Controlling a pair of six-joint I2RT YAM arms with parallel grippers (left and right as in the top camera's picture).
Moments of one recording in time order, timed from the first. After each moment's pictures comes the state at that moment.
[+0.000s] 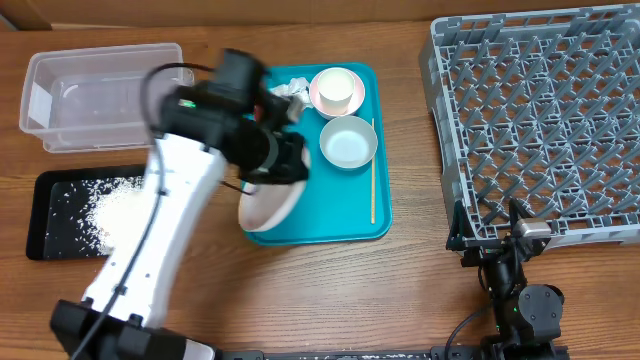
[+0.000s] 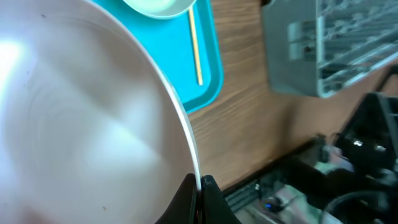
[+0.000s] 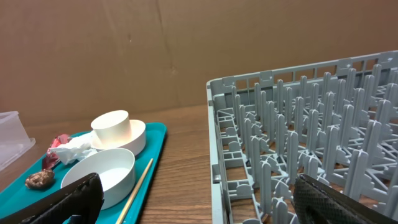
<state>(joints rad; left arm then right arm) -0.39 1.62 1.66 -1.33 0.42 -0.30 0.12 0.01 0.02 -0.03 0.02 0.17</state>
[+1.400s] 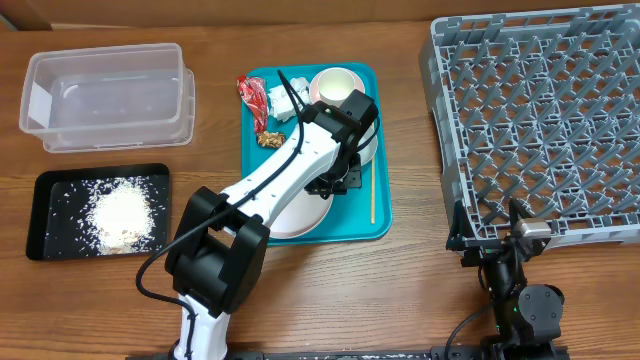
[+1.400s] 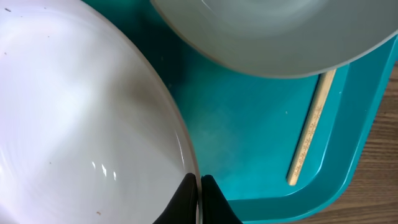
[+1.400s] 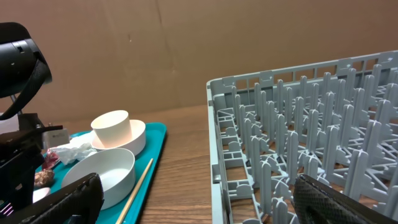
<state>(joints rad) -0.62 2.06 1.66 -1.12 0.02 -0.64 0.12 0.01 0.02 -0.03 0.02 0.17</state>
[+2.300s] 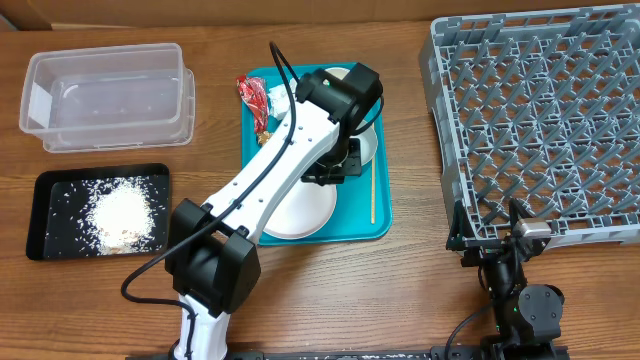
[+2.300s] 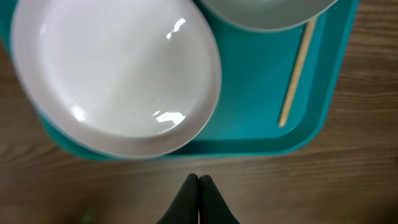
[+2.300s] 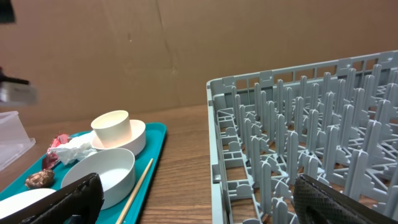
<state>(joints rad) -0.61 2.06 1.97 -1.51 0.00 -0.64 0.12 0.01 0.02 -0.03 0.02 0.17</state>
